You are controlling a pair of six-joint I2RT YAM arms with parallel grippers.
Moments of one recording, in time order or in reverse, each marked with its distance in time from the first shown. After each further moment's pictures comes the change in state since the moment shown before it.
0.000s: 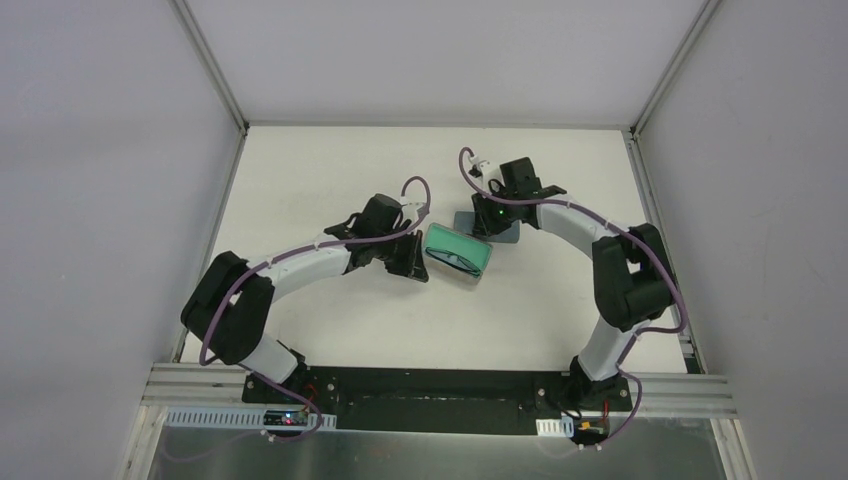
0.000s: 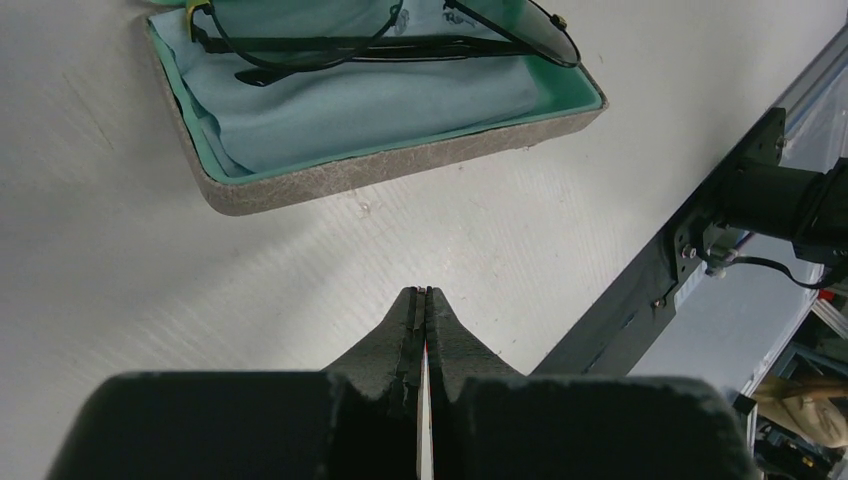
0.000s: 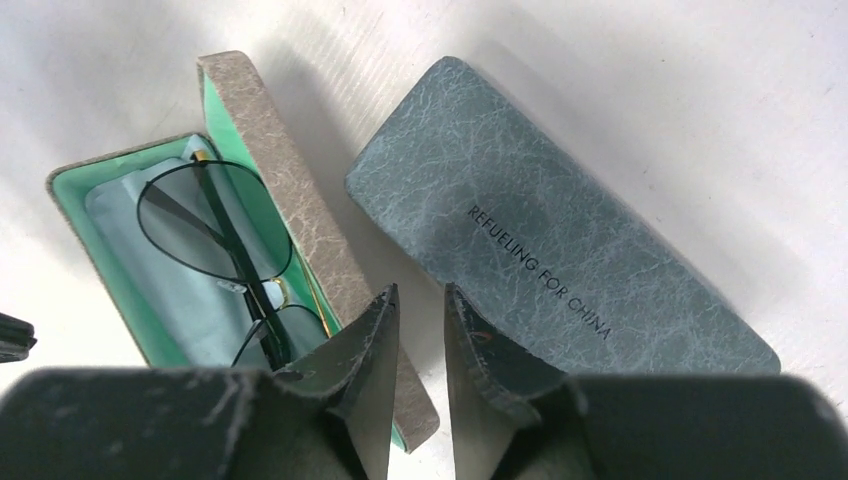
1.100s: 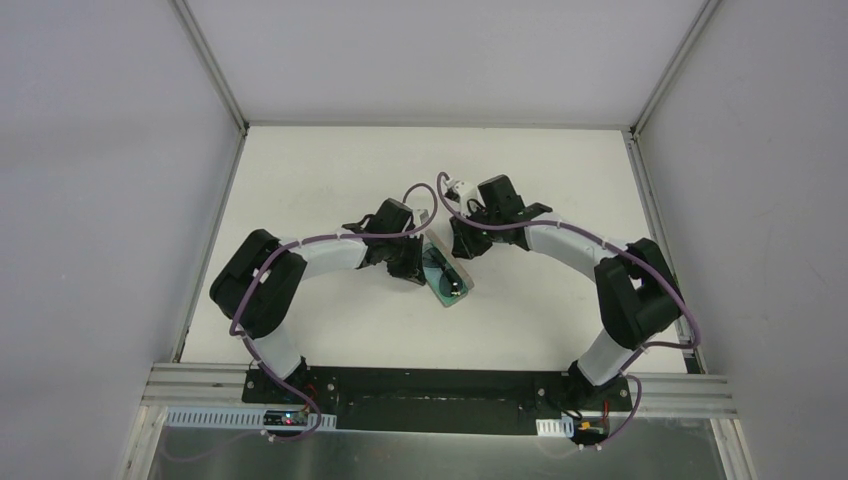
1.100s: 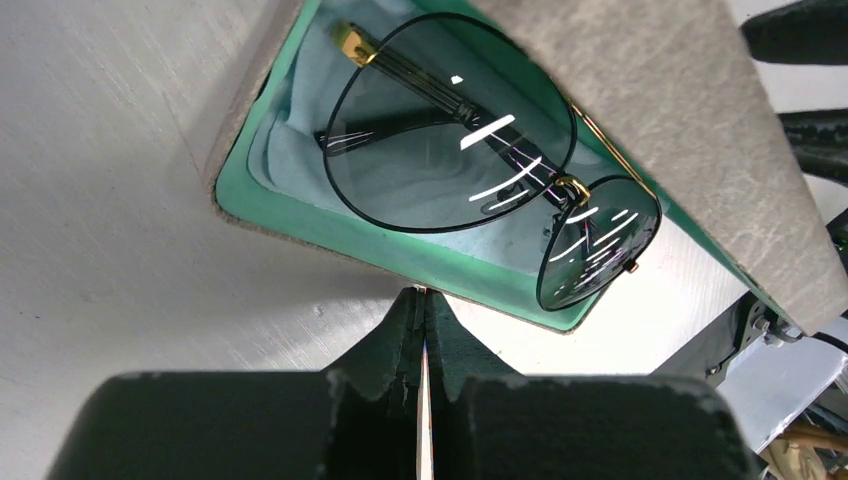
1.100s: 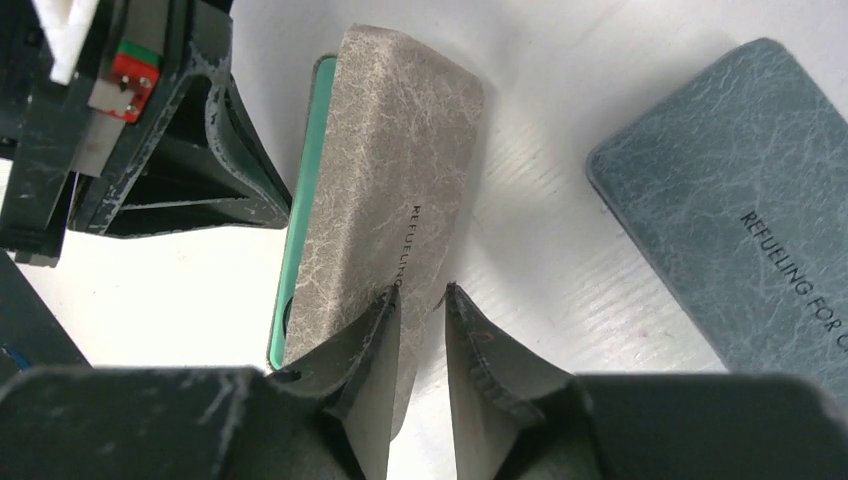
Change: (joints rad) left arm -0.006 0.192 0.038 0.036 -0.106 -0.046; right arm 0.164 -0.076 -0.087 0.013 -0.062 0.012
